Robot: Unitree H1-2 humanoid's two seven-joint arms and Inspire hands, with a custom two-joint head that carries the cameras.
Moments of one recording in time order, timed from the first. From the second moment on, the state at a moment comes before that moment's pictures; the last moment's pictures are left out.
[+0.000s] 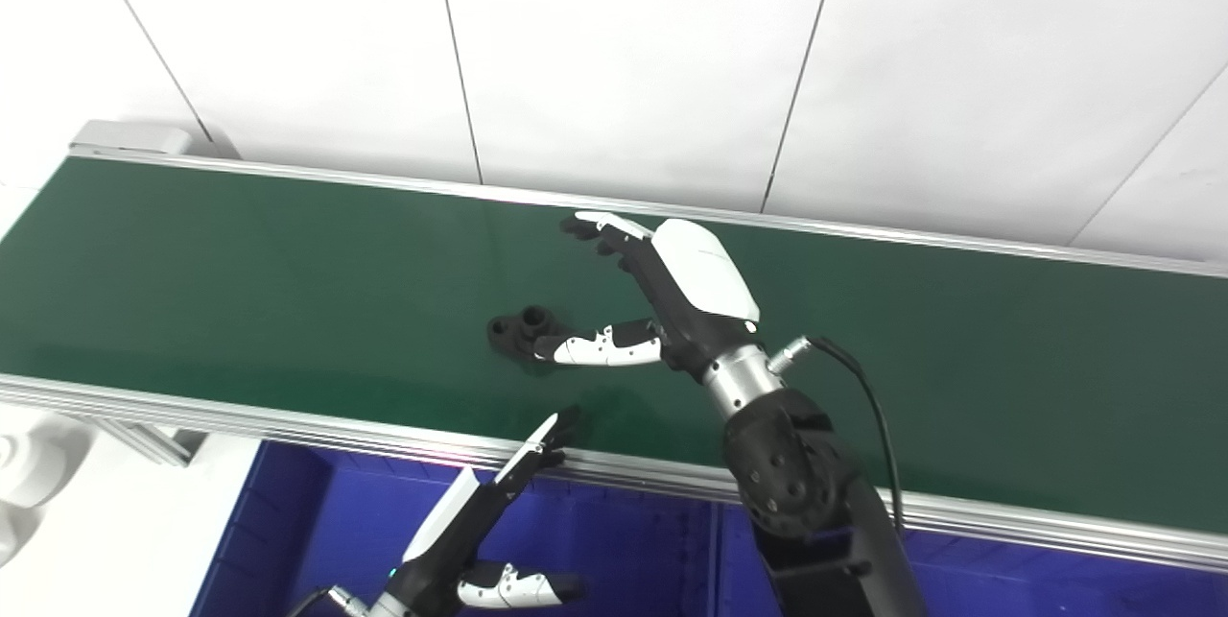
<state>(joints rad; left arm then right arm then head) 0.24 0.09 -0.38 0.07 0.34 -0.42 -0.10 -0.23 -0.11 0.33 -0.20 -0.72 0.20 0.28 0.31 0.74</state>
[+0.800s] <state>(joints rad) 0.27 0.19 -0.50 0.03 0.29 -0.43 0.06 -0.30 -0.17 0.45 0.10 -0.85 0.20 0.18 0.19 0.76</state>
